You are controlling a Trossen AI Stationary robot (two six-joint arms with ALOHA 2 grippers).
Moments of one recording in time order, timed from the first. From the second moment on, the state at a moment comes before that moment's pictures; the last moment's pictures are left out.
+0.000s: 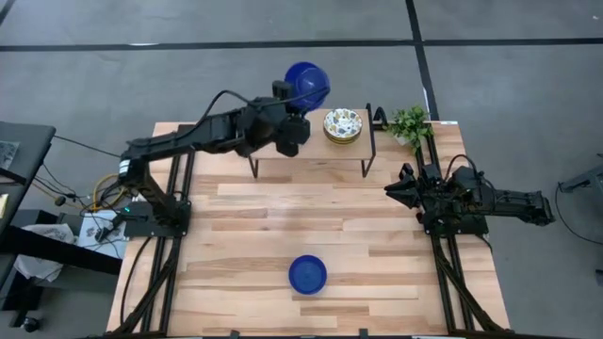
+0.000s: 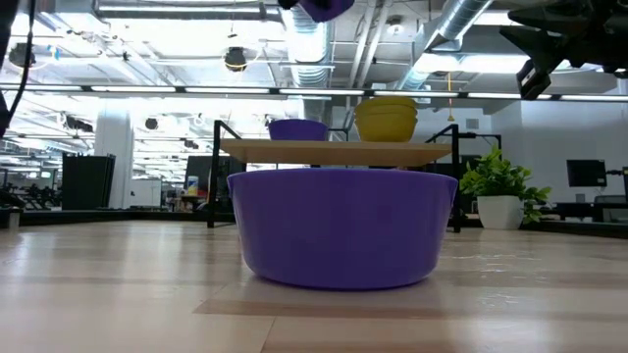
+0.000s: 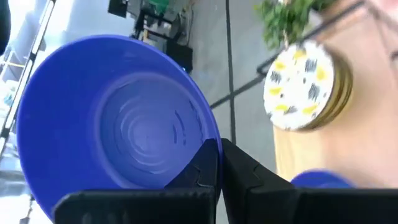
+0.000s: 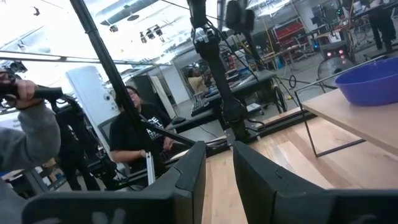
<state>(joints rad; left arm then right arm) 0.10 1.51 1.87 -0.56 -0.65 1.02 -0.09 0.08 0.16 0.08 -0.16 0.39</state>
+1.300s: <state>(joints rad) 0.39 1.68 1.87 -1.08 -0.23 0.81 -0.09 0.08 0.16 0.06 -0.16 0.38</state>
